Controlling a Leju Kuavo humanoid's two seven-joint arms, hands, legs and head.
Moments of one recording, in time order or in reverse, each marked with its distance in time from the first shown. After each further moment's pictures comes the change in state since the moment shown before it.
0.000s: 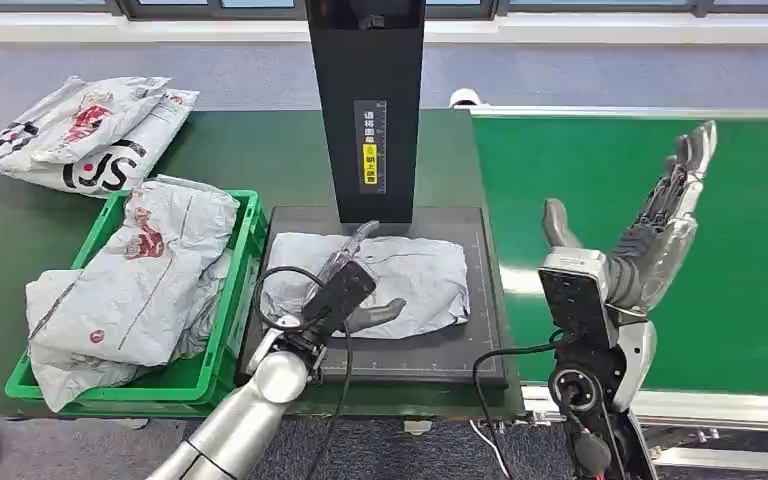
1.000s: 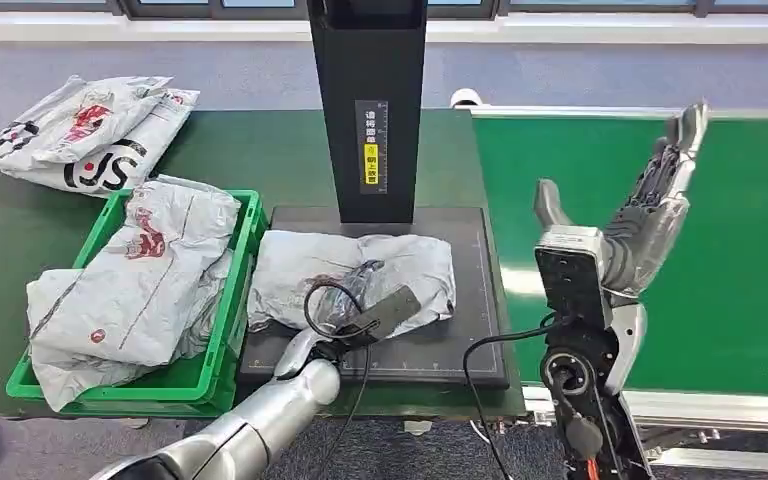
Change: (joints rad) left arm -0.192 -0.097 -0.087 0.589 -0.245 0.264 0.098; right arm -0.059 0.034 0.014 0.026 -0.016 0.019 0.012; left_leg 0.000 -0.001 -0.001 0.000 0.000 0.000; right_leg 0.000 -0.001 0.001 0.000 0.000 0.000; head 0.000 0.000
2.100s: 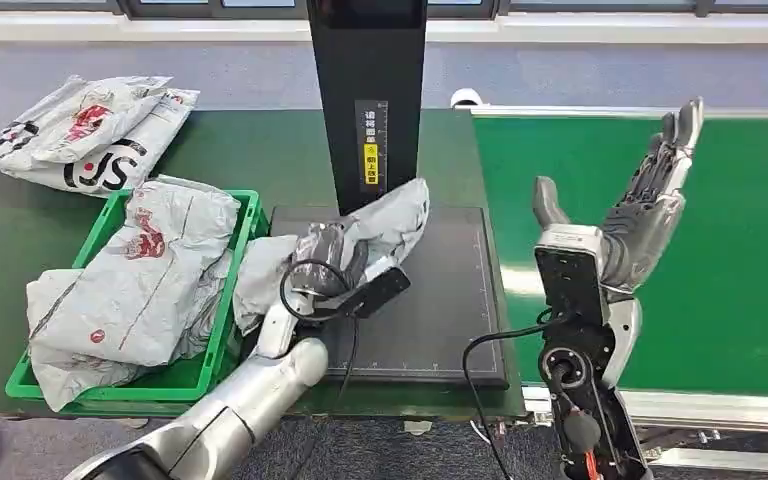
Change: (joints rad) left arm -0.016 0.082 0.015 -0.286 -0.190 0.251 -0.073; right arm -0.013 0.003 -0.003 0.032 -0.043 -0.016 -0.055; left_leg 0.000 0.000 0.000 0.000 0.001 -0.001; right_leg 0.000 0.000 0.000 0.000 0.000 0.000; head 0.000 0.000
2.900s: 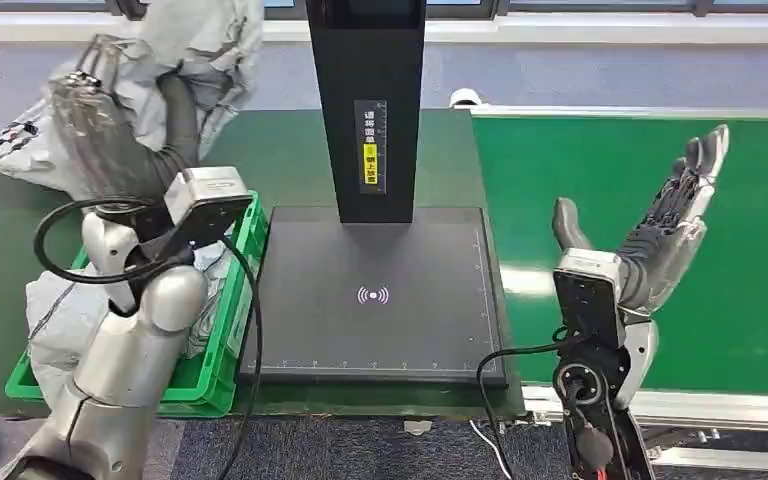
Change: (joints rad) left arm -0.007 0.220 0.236 -0.828 -0.195 0.001 0.043; right arm 0.074 -0.003 -0.063 -0.036 -0.003 -0.005 -0.049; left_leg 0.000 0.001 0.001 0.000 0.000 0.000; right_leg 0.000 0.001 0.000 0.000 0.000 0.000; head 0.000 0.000
